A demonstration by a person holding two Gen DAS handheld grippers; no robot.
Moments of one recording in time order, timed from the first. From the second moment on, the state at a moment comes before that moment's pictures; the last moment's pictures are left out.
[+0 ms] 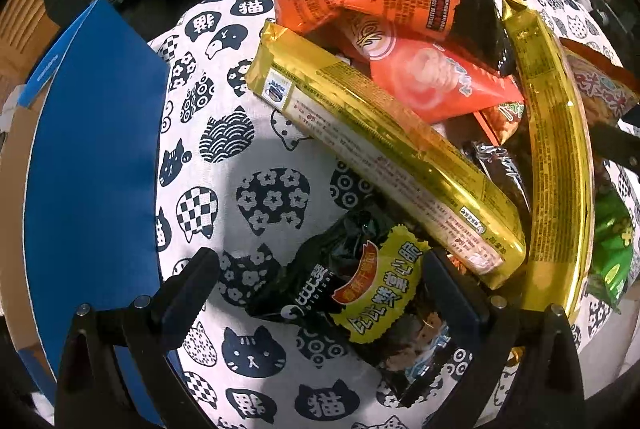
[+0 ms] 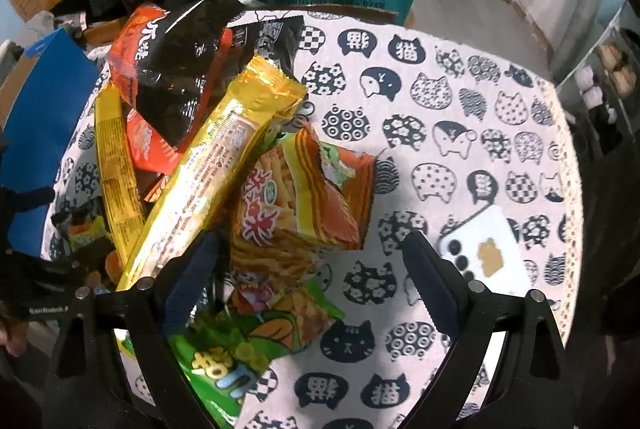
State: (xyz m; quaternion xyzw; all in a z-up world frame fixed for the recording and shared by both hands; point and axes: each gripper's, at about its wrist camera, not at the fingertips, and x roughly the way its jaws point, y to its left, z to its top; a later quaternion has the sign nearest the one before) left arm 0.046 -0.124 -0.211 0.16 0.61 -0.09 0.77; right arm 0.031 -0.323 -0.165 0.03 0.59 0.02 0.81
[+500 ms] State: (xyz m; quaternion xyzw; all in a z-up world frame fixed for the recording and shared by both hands) left arm 0.046 -0.102 -0.208 0.13 0.64 -0.09 0.76; right arm 0.033 -0.310 -0.173 0.01 0.59 0.03 0.81
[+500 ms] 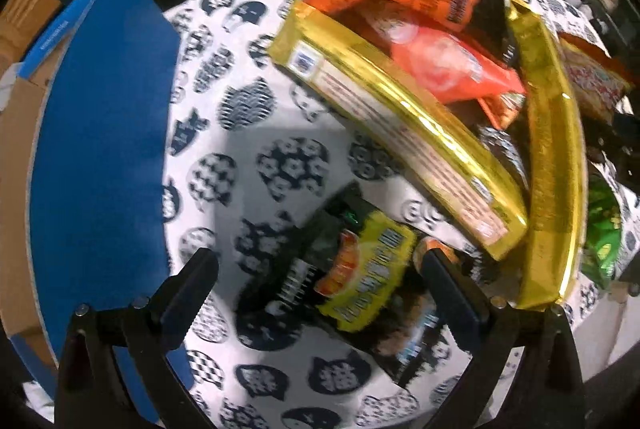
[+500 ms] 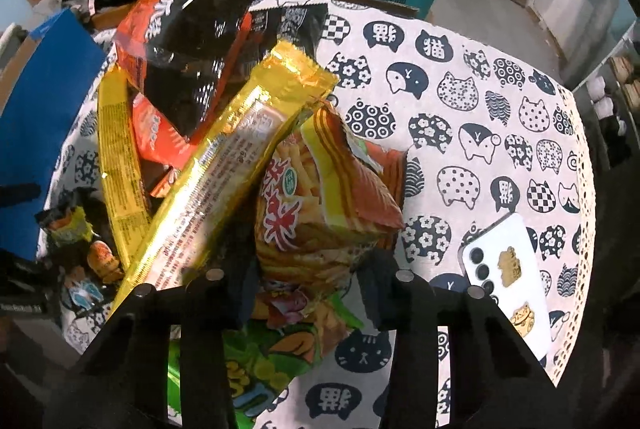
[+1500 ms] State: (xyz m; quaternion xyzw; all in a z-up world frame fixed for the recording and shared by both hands) left arm 0.027 -0.131 -0.198 0.14 0.59 -0.14 0.78; right arm 0.020 -0.308 -0.110 -0.03 0.53 0.00 0.84
